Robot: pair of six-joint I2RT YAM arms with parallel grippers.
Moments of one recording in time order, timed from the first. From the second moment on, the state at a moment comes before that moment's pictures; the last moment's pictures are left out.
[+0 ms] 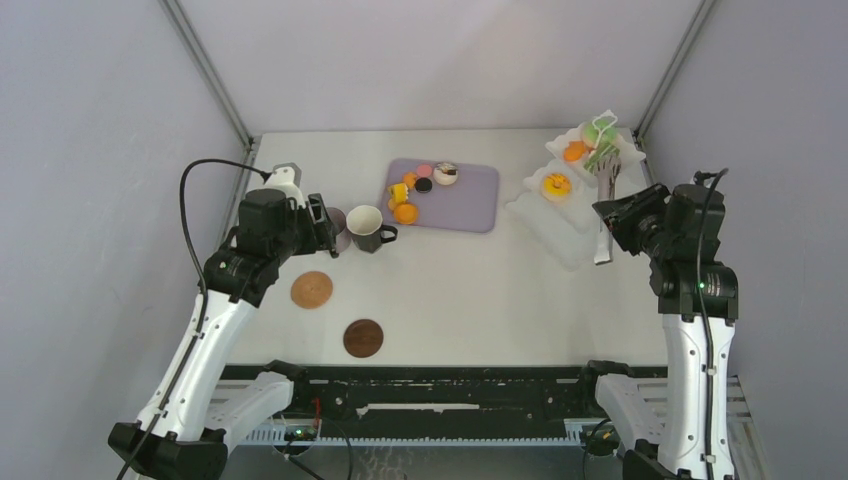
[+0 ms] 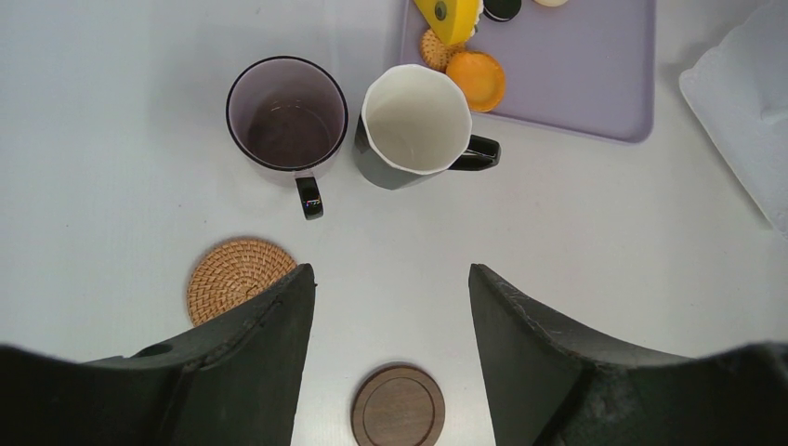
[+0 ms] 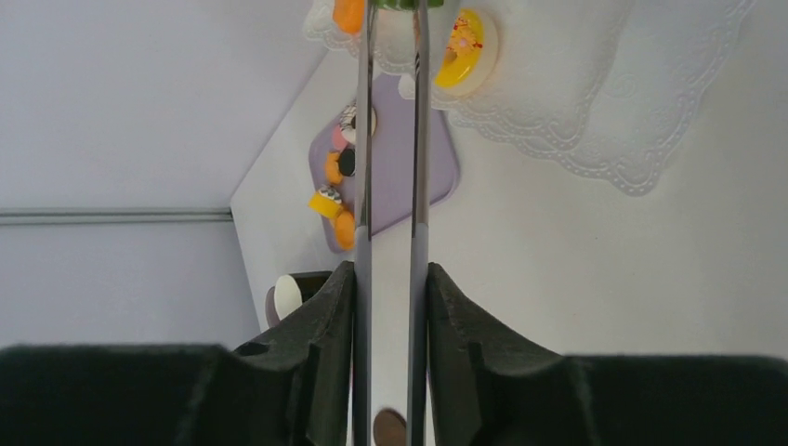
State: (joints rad) left arm -0.27 0.92 1.06 -0.71 -0.08 -0.31; right arm -0.13 0.84 1.23 -0.90 -0.14 0.87
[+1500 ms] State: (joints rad) left arm -0.25 0.90 1.06 -0.73 -0.11 -0.31; right arm 0.66 1.11 1.45 -0.87 0.00 0.48
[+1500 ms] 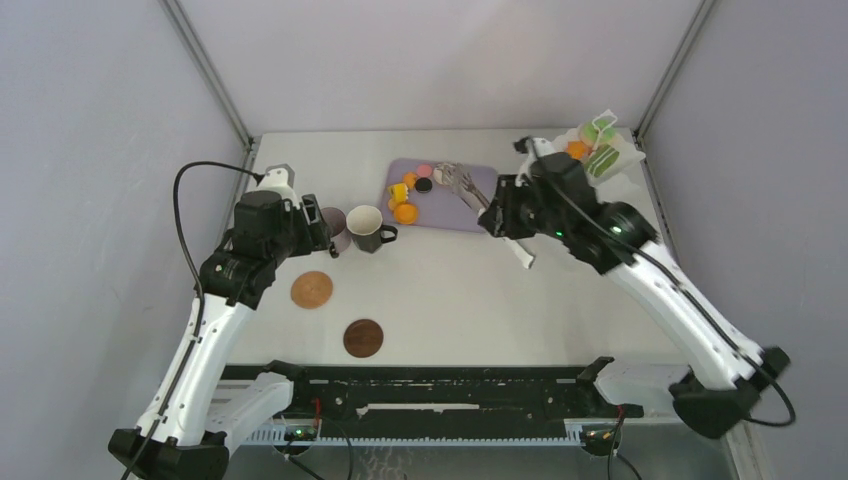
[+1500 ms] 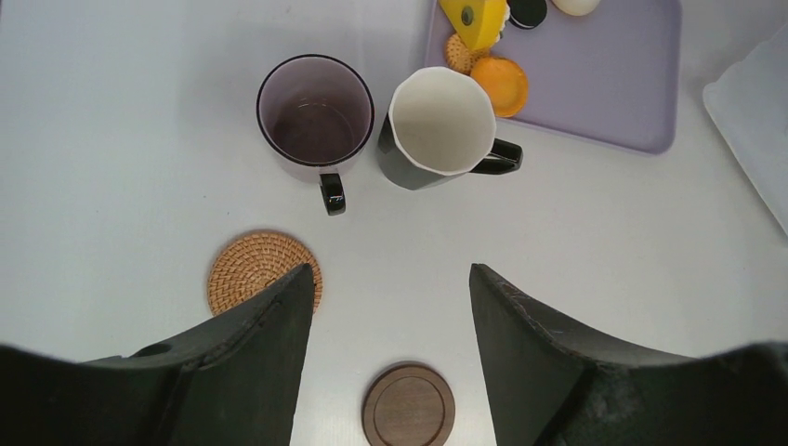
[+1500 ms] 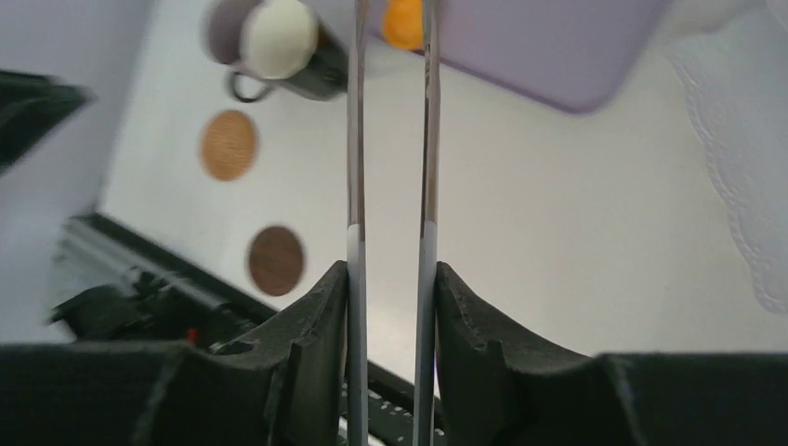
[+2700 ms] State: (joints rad) left arm -0.21 0.92 1.06 -0.75 -0.18 -0.31; right arm 0.43 1.86 1.53 -0.52 -0.03 0.70
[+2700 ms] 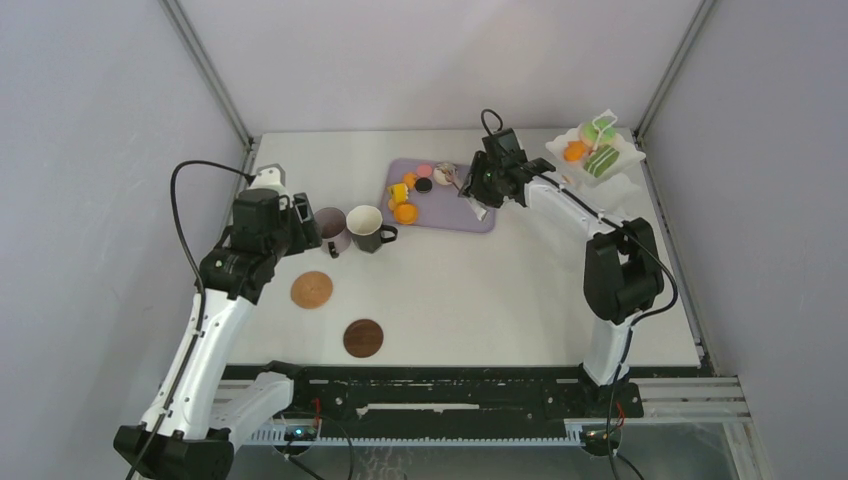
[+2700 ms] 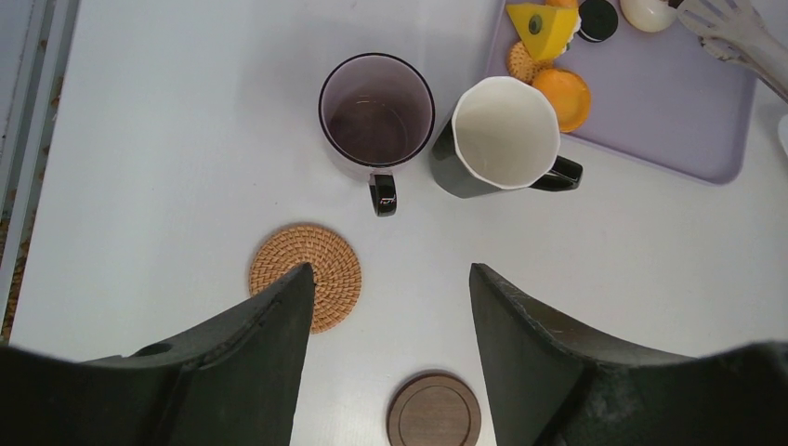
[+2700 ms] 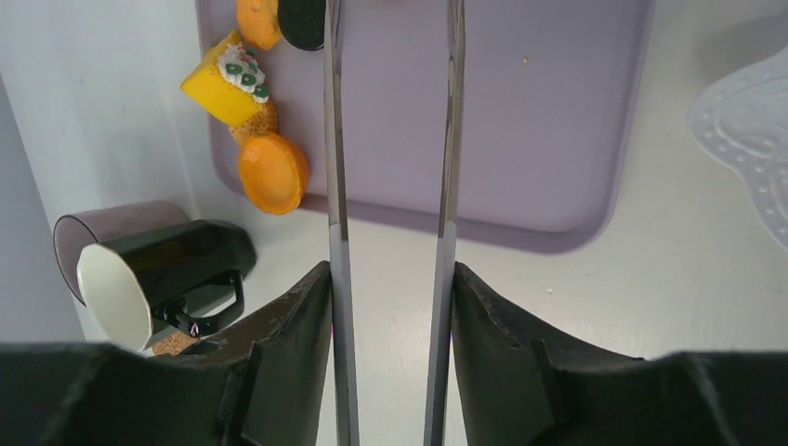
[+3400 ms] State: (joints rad) left arm -0.18 0.95 1.06 -0.72 -0.16 -0.30; right arm 0.43 1.93 1.57 -0.47 -0.05 0.78
